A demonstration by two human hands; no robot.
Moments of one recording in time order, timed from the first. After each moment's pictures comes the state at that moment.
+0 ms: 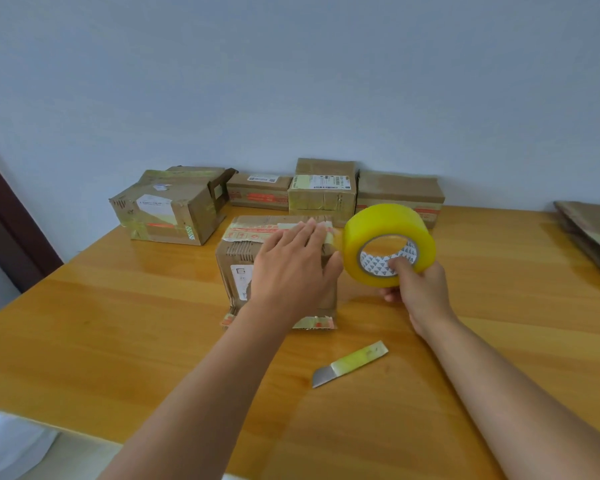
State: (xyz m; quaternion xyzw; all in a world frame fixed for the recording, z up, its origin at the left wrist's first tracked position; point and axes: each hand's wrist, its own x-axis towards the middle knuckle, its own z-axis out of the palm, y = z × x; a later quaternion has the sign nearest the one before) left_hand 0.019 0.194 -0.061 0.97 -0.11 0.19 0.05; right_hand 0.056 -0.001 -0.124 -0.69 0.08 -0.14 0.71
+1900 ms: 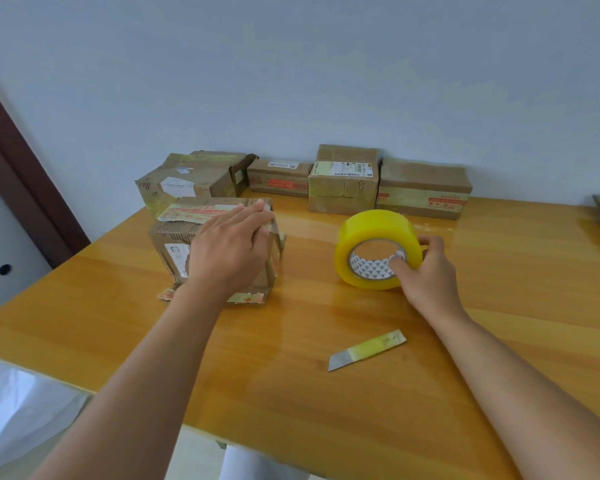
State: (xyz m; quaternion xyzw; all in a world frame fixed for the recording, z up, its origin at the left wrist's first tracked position) left_hand 0.021 0.296 -0.072 0.96 -0.03 0.26 0.14; right_hand 0.055 0.005 -0.128 -0.85 0.03 -0.16 0.50
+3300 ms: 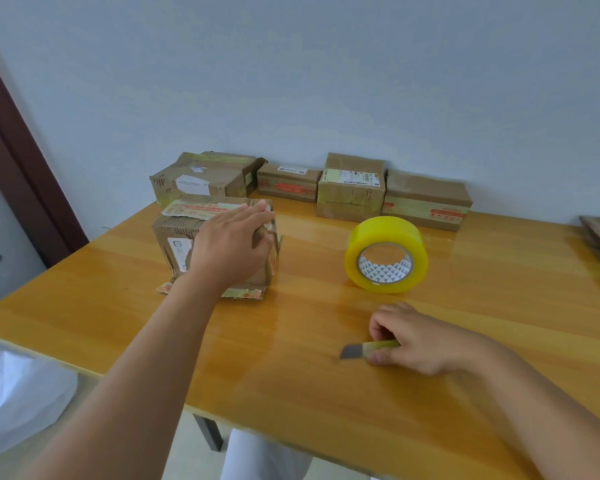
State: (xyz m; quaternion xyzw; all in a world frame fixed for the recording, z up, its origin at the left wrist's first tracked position) left_hand 0.022 0.329 -0.069 0.97 -0.05 0.22 0.11; right_hand -0.013 0.020 -0.098 -0.92 -0.31 0.19 0.11
